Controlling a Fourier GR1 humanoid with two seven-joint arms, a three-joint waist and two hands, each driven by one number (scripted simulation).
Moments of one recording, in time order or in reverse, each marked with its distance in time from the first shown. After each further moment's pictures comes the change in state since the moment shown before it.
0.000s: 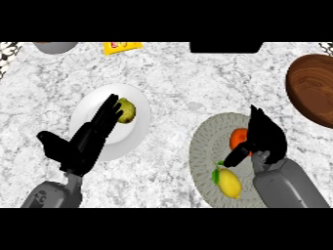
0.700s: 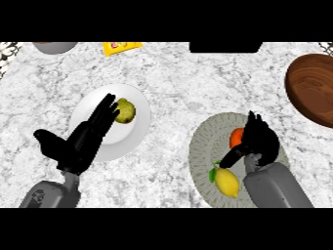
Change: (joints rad) left arm 0.006 -0.016 0.048 0.017 -0.021 -0.041 0.005; right arm 0.038 0.100 -0.065 0.100 0.156 -0.004 -0.057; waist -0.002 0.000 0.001
